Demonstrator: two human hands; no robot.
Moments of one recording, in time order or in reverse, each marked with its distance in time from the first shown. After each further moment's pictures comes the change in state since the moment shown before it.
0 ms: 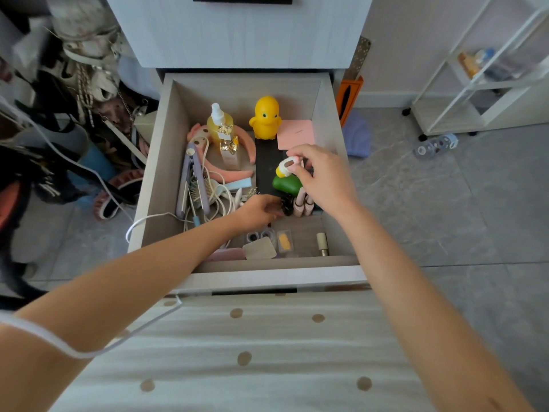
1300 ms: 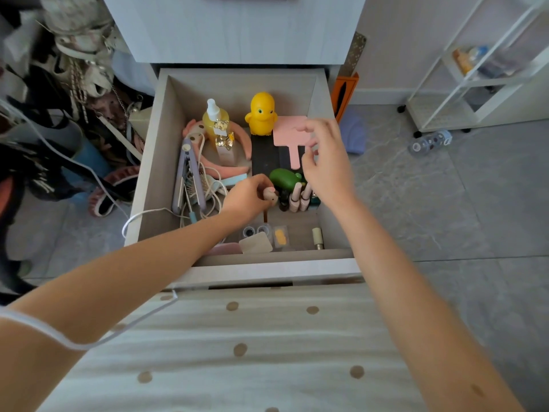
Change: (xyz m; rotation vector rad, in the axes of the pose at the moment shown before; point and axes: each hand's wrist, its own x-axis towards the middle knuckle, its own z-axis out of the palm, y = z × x) left_hand 0.005 -0.008 -0.006 0.218 0.358 0.114; right_hand 0.002 -0.006 -0.007 0.054 0.219 -0.050
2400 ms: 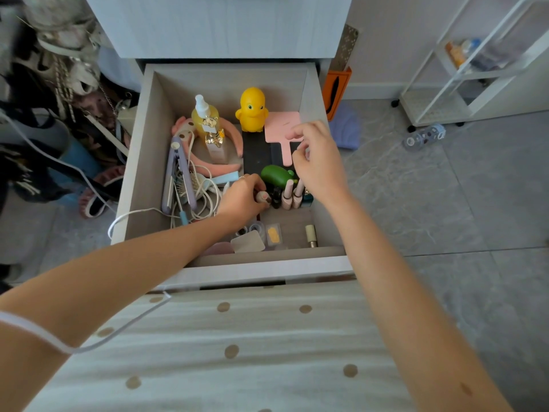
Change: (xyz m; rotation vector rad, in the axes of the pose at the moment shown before) left_hand 0.004 -0.005 0.013 0.108 0.042 0.056; right_hand 0.000 0.006 0.000 0.049 -0.085 0.091
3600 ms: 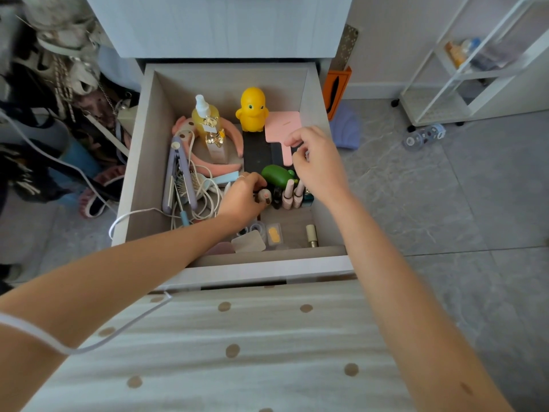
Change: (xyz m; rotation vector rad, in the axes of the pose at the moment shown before) left_hand -0.002 0.001 0.001 -0.048 0.033 0.008; right_hand -0.002 -0.001 -0.001 -0.010 -0.040 0.019
